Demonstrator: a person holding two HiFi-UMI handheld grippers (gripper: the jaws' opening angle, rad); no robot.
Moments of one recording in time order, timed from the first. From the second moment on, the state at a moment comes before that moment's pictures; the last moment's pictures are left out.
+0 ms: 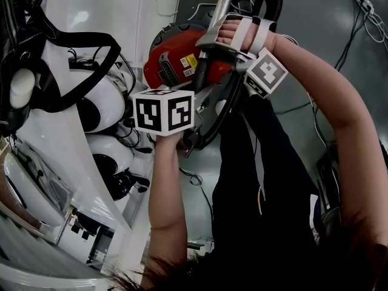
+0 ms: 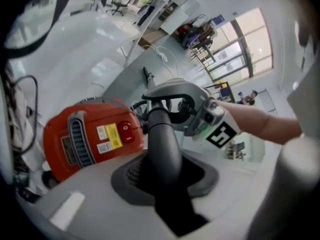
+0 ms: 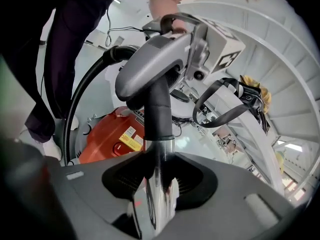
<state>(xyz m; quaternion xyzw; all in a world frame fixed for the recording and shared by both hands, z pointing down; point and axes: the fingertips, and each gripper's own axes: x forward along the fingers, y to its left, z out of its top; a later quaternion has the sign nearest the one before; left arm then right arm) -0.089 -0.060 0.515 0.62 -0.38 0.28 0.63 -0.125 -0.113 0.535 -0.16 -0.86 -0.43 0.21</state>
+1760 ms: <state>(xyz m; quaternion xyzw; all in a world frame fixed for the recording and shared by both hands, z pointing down) -0.130 0.015 0.527 0.61 -0.43 0.36 0.56 -0.116 -0.107 0.570 -0.21 -0.84 -0.41 0.30</state>
